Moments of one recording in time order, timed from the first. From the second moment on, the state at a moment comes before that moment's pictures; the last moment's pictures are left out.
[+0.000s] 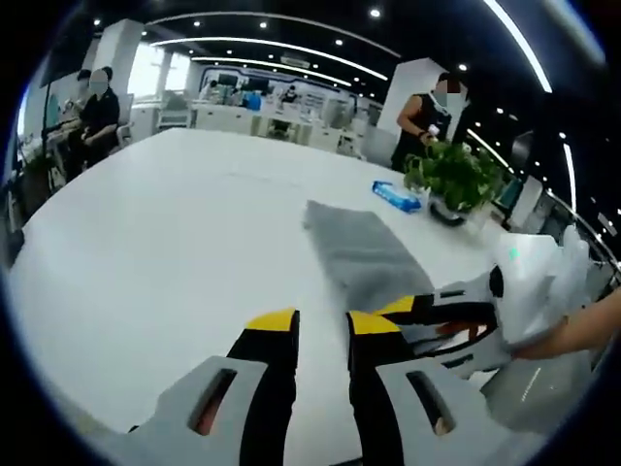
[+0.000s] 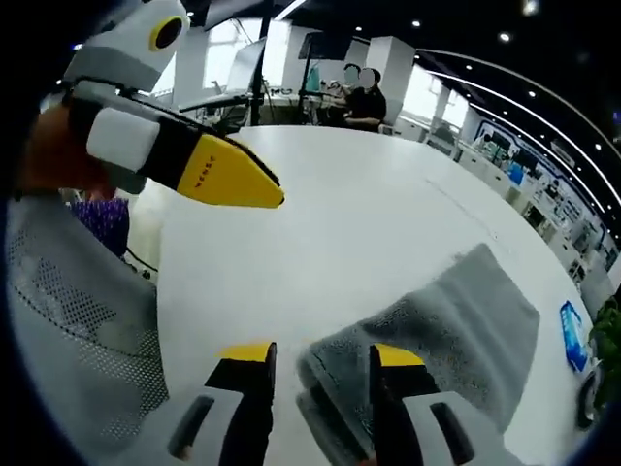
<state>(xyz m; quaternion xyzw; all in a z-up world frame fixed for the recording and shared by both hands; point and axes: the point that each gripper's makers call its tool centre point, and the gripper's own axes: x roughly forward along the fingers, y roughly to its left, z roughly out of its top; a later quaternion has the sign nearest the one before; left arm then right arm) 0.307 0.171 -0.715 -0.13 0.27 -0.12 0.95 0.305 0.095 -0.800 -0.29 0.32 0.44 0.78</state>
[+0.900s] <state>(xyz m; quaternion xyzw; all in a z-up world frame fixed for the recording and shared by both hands) 0.305 0.145 -0.718 -0.09 0.28 -0.18 0.94 0.338 0.074 -0.738 -0.16 0.31 0.39 0.85</state>
